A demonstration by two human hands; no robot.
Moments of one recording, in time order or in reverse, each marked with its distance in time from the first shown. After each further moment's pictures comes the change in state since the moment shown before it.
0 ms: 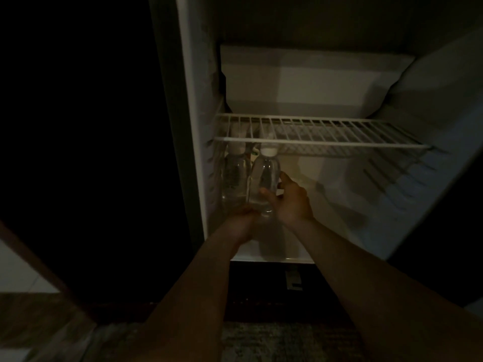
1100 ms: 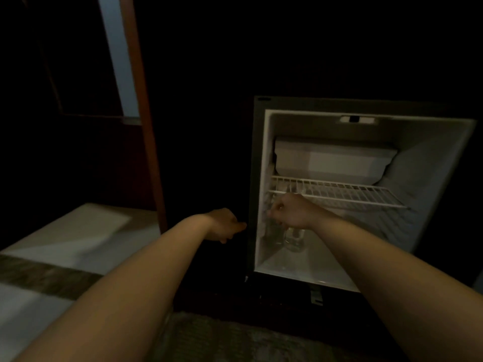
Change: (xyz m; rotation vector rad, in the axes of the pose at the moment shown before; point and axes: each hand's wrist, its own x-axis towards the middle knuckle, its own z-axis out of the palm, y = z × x) left_hand -0.183 0.077 -0.109 0.922 0.133 0.030; right_hand -0.081 -0.172 -0.086 -0.238 -0.521 -0.276
